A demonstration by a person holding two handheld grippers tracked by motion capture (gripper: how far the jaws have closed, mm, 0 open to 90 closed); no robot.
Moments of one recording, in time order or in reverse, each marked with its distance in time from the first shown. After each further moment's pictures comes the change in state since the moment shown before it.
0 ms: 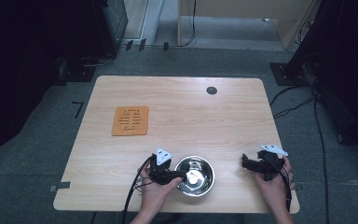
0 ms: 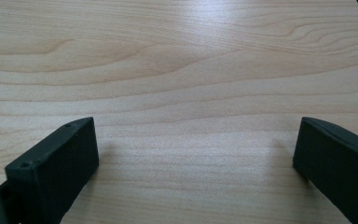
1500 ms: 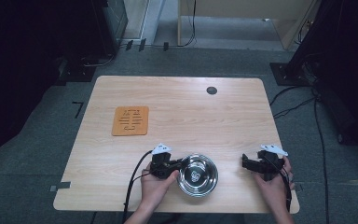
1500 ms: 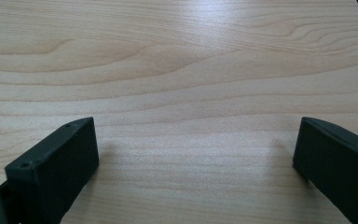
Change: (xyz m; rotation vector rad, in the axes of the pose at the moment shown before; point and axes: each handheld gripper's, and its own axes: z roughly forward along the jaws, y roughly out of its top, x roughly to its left) left arm 0.019 0.017 0.002 0.051 -0.274 -0.114; right arm 0.000 0.000 0.000 0.000 0.000 0.000
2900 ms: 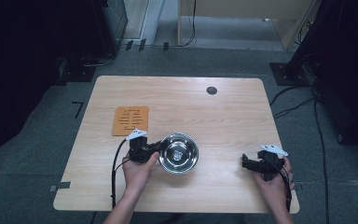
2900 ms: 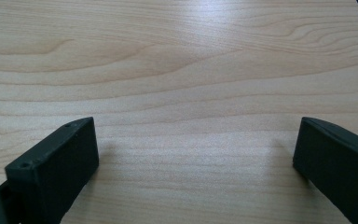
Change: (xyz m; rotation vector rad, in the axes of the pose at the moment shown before) left arm 0.050 0.034 -0.043 -0.158 0.098 -0.080; right arm 0.000 0.000 0.000 0.001 0.000 0.000
